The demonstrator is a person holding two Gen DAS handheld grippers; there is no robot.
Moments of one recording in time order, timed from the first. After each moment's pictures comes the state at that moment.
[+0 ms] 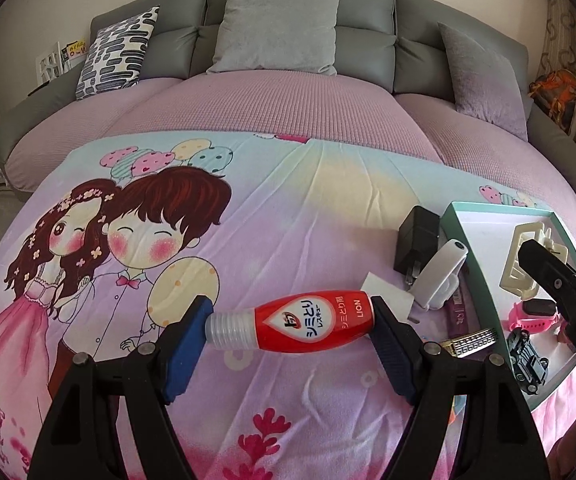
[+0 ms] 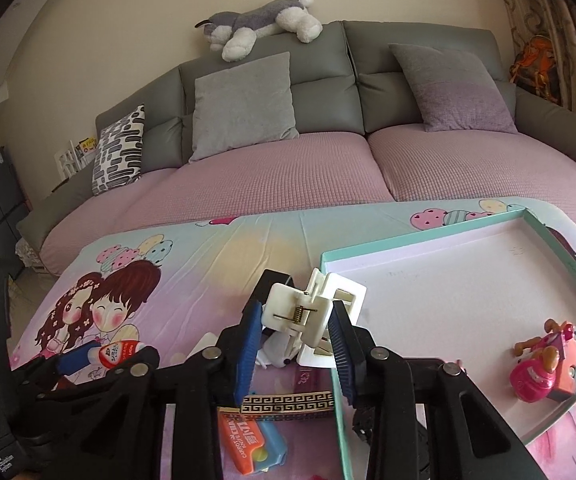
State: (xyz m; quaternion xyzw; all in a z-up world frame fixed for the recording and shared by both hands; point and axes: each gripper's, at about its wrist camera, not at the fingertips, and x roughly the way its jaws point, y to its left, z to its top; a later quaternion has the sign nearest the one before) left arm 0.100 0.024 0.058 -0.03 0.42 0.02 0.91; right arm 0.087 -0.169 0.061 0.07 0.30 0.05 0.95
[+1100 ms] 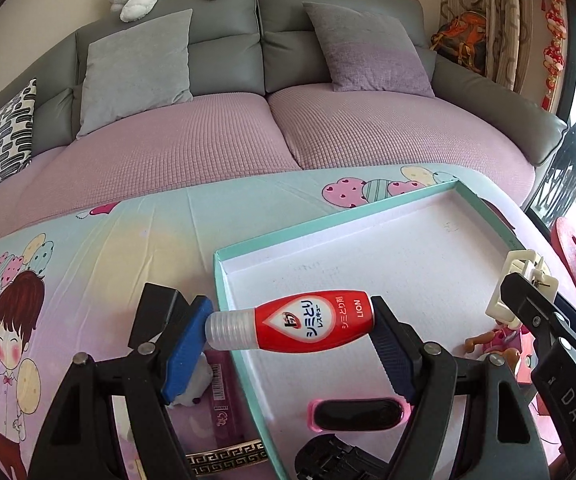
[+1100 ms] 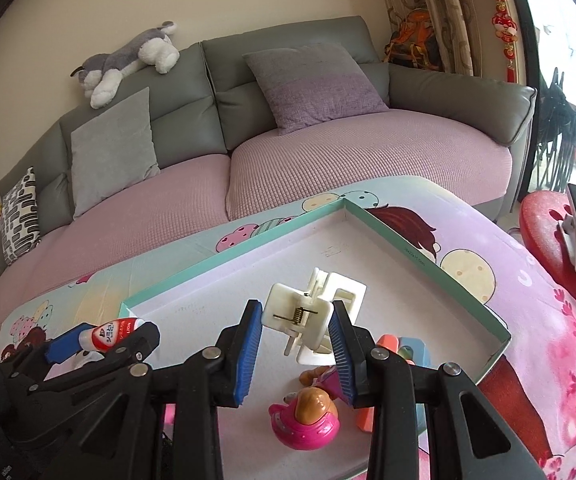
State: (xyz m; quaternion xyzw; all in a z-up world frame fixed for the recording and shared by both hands) left arm 0.159 -0.168 0.061 0.05 0.40 -0.12 0.91; right arm 0.081 -0.316 0.054 0.13 0.31 -0.12 0.94
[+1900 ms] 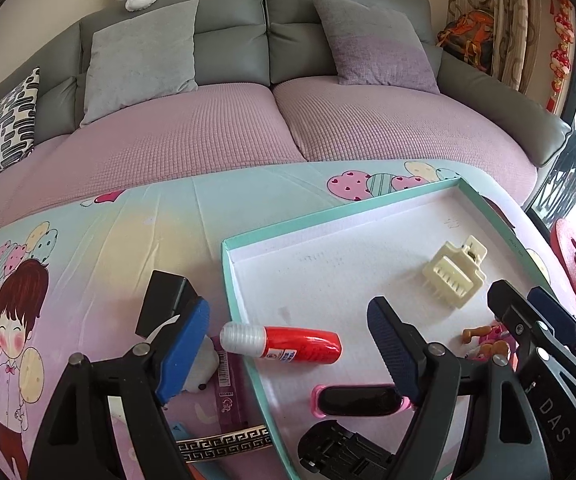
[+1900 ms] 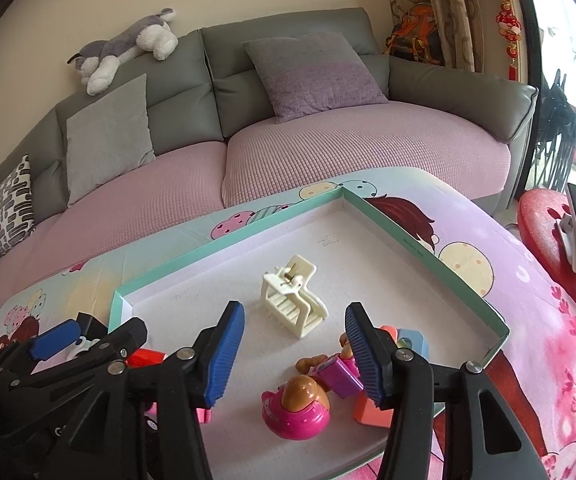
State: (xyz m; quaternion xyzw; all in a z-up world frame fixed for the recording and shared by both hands) left arm 0.156 -0.163 0.067 0.04 0.41 -0.11 0.90; right arm 0.082 -0.315 0.052 0.12 0.32 -0.13 0.93
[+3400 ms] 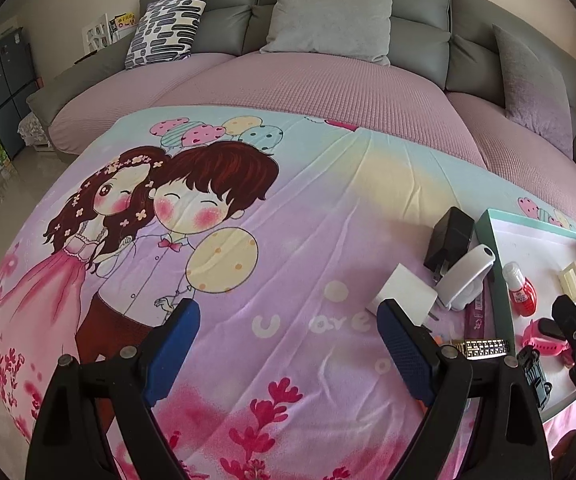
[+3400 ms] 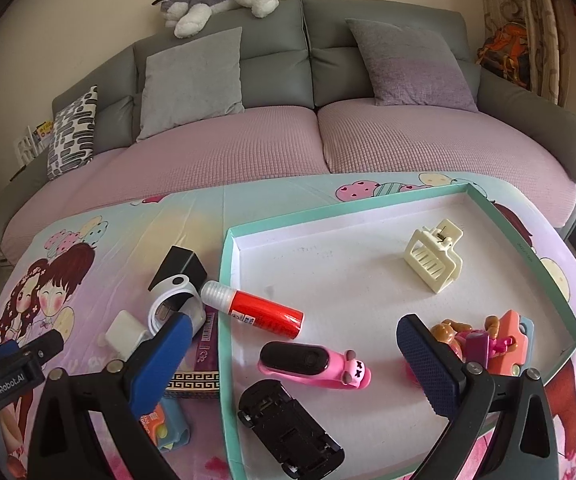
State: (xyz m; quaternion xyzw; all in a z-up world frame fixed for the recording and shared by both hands) left arm 0.098 0.021 0.061 -0.06 0.46 0.11 0.88; right arm 0.094 -0.210 0.045 0.05 0.36 -0.01 0.93
